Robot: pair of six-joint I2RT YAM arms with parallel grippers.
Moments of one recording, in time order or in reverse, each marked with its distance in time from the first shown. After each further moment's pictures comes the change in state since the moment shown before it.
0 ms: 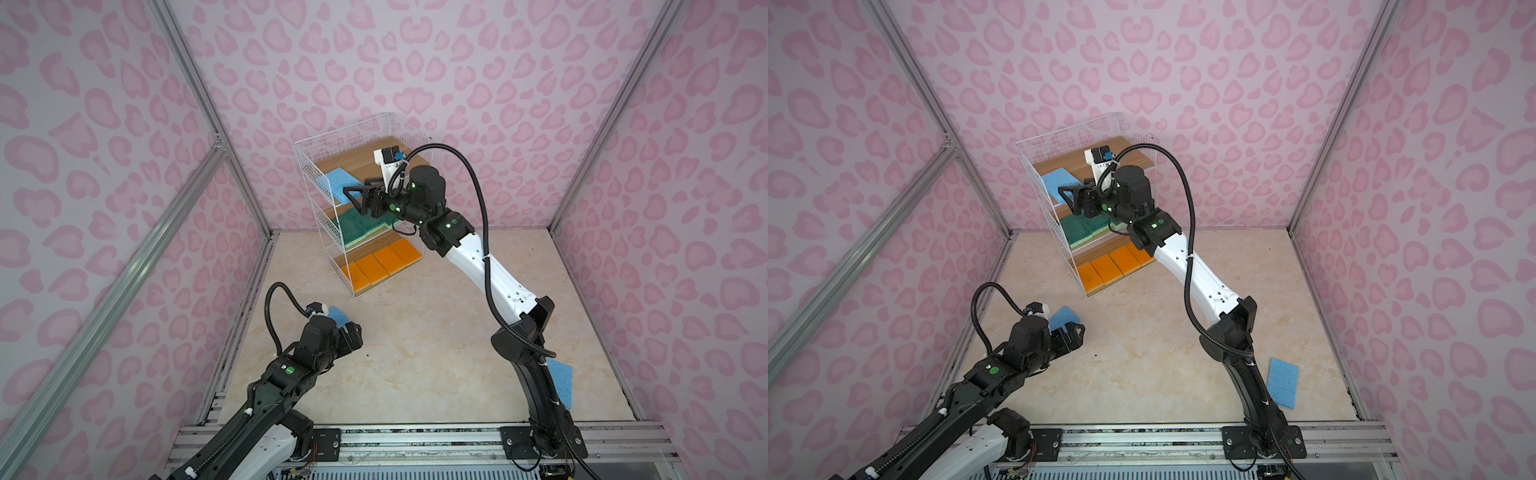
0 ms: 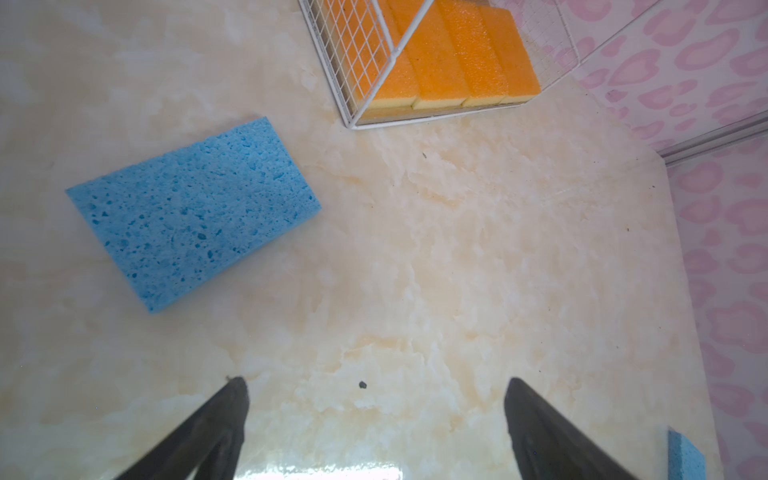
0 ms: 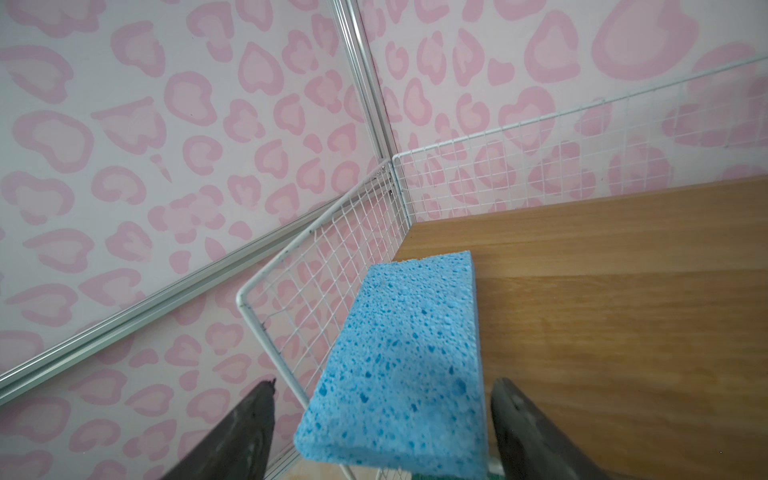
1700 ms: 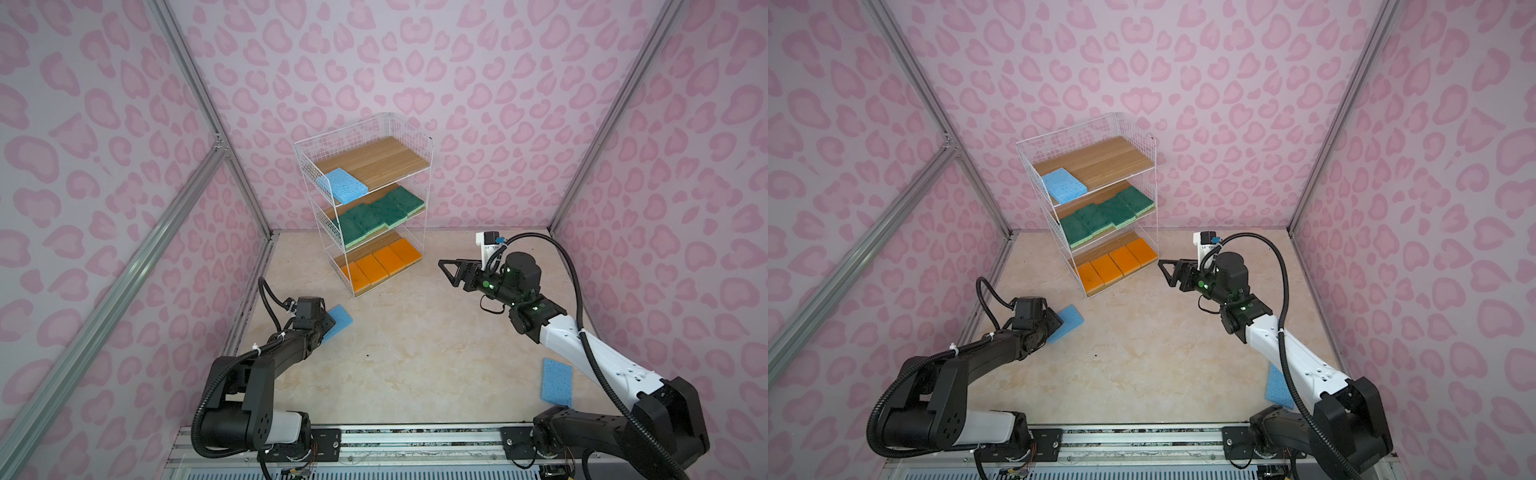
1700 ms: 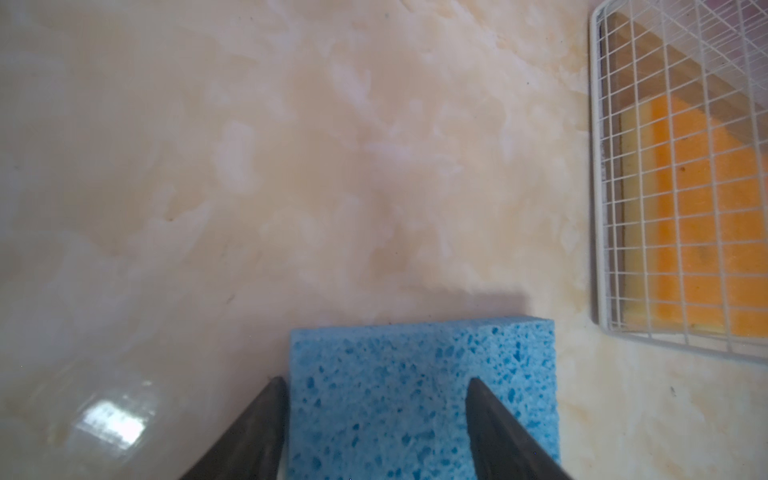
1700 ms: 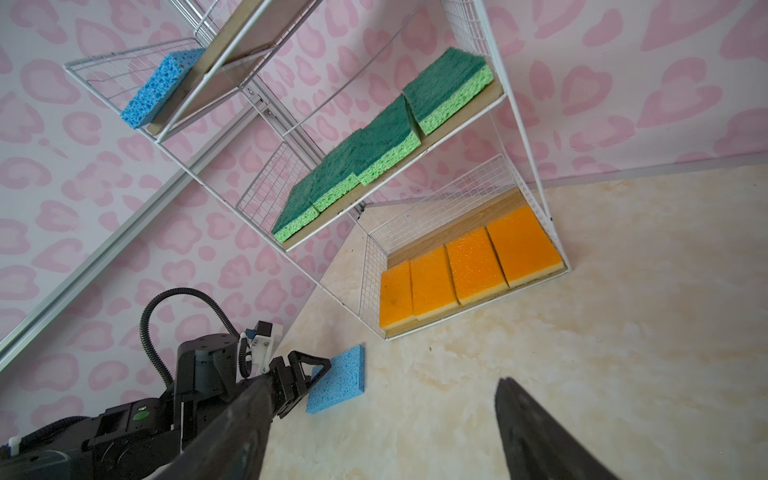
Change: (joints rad) left arm 0.383 0.644 0.015 0.461 -0.016 -0.049; right arm -0.307 -0.965 -1.649 0.463 -0.102 0.247
